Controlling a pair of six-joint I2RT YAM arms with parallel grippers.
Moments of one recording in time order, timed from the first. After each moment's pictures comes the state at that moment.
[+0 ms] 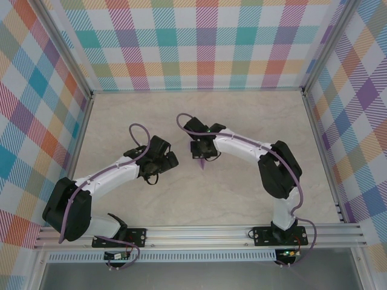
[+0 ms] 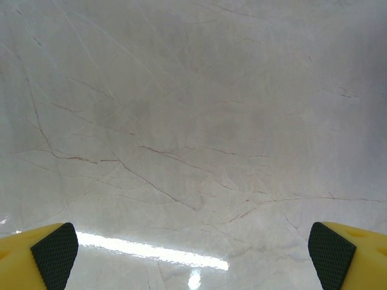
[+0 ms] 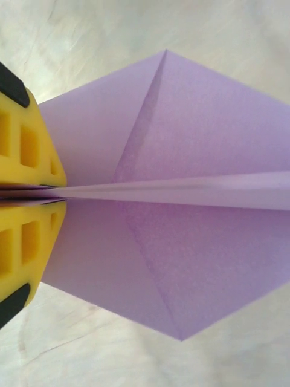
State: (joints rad) left arm -0.57 1.37 0.83 -0.59 -0.13 -0.96; right arm 0.79 1.94 1.53 -0.80 0.13 0.67
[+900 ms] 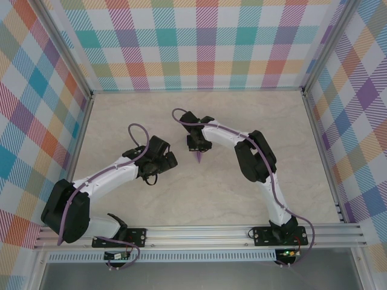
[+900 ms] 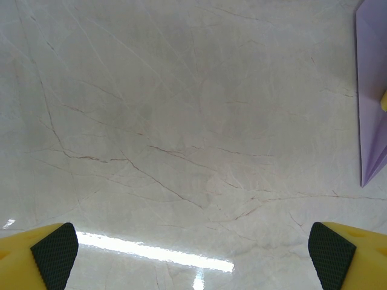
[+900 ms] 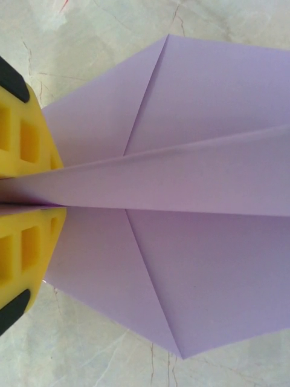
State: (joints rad) left arm -0.57 1.35 0.83 -0.61 -0.15 -0.95; right arm 0.73 2.28 1.81 -0.84 0.13 0.64
